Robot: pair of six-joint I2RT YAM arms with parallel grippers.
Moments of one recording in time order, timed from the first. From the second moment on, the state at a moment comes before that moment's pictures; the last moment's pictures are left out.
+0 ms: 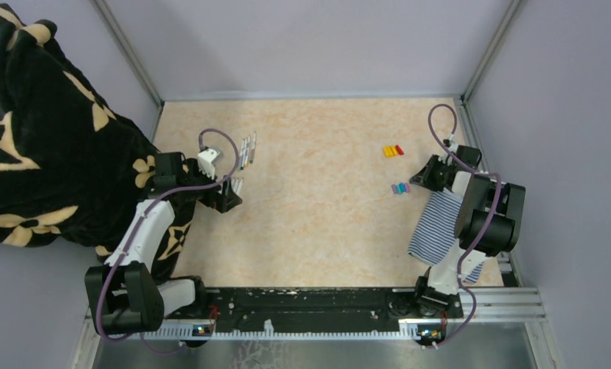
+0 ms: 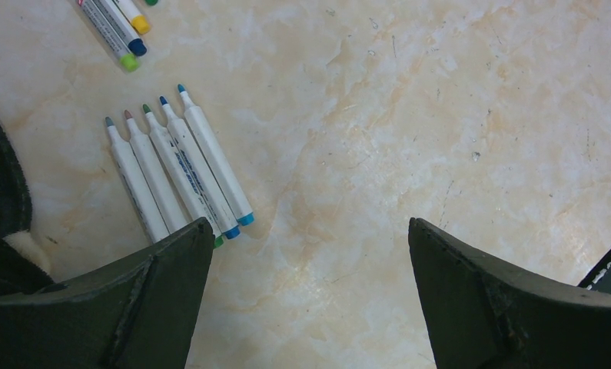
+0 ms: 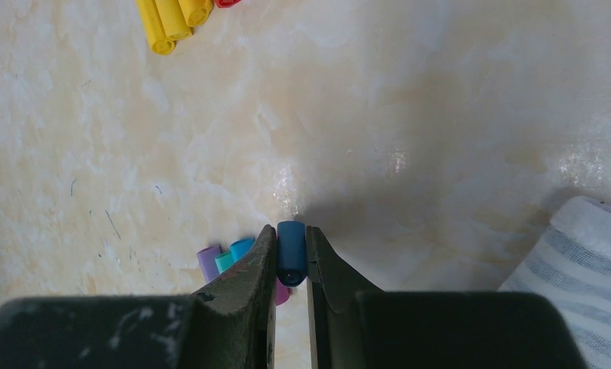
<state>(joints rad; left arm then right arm) 0.06 1.18 0.76 -0.43 0.68 0.38 -0.32 1.73 0.86 -0.01 -0.52 0.18</state>
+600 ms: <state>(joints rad) 0.06 1.18 0.76 -0.43 0.68 0.38 -0.32 1.73 0.86 -0.02 -0.55 0.18</state>
